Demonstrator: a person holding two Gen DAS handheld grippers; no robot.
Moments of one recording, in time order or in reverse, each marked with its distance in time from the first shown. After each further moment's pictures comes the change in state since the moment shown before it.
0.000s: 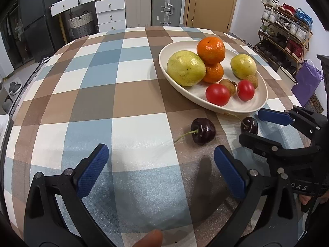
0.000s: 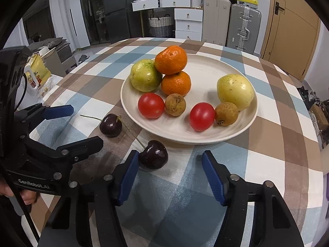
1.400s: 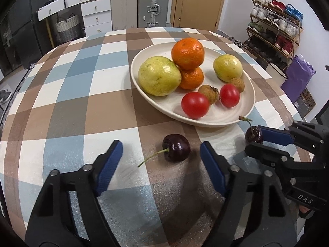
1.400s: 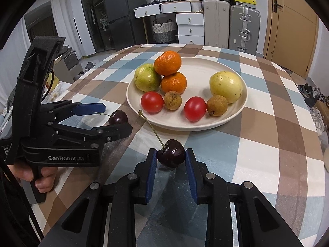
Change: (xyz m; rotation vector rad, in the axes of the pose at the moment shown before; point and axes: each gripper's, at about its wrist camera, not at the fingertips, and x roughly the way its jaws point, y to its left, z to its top) left arm 0.011 -0.026 0.016 0.058 -0.005 -0.080; right arm -0.027 -0.014 -0.019 0.033 -0.037 0.058
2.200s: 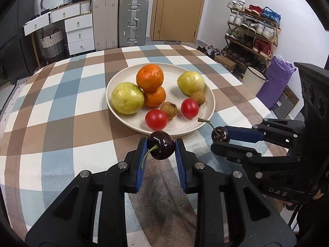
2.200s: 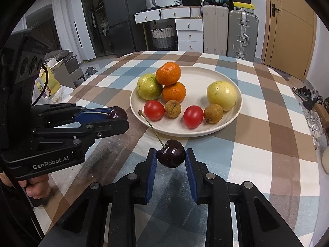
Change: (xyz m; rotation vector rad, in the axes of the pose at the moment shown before) left arm -0.049 -0.027 0.000 0.068 -0.096 -0.113; right arm -0.020 0.001 0.003 -0.002 -0.052 -0.005
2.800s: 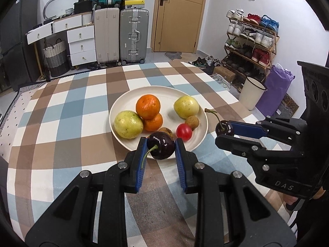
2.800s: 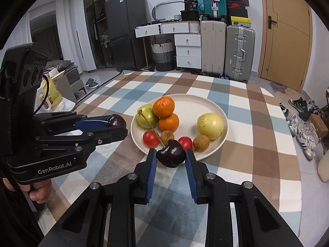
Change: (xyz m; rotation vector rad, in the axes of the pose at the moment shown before) left arm -0.033 -0.011 0.029 0.000 -0.076 0.013; right arm -0.038 -0.007 0.032 -0.019 -0.100 -0.015
